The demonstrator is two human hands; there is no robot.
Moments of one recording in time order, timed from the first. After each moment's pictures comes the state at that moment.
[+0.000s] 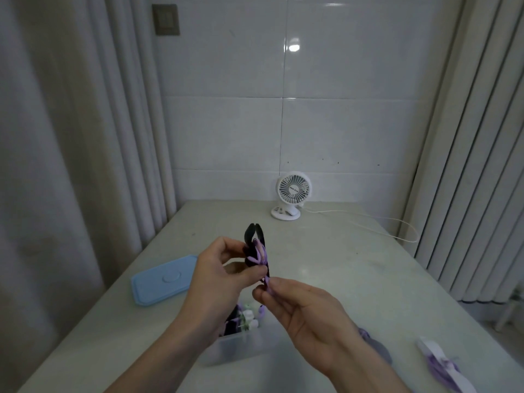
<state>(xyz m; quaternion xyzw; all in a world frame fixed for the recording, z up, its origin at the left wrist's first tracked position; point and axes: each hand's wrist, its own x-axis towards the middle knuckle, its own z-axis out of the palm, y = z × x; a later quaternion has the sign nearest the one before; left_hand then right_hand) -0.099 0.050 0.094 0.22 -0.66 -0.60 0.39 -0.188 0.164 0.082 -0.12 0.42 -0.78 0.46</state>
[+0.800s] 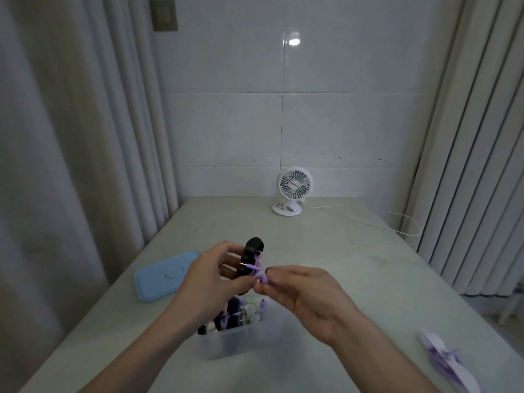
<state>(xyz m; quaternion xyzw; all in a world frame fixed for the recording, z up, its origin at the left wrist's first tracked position) -0.086 0.026 0.084 0.23 -0.82 -0.44 0.29 -0.214 0.155 0.077 -0.18 0.49 -0.72 0.45</state>
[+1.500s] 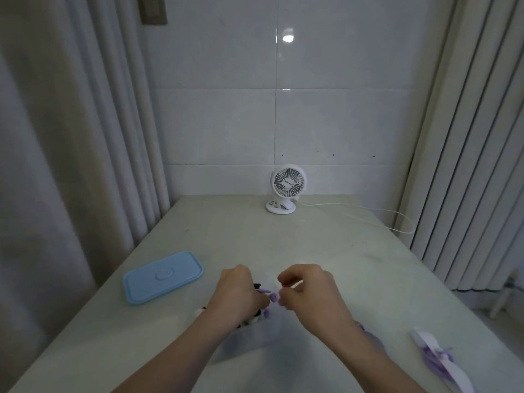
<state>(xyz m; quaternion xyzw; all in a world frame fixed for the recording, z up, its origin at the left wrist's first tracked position) -0.154 0.045 0.063 0.42 -0.87 -0.25 0.07 -0.233 0.158 0.055 -0.34 0.83 -0.42 0.12</state>
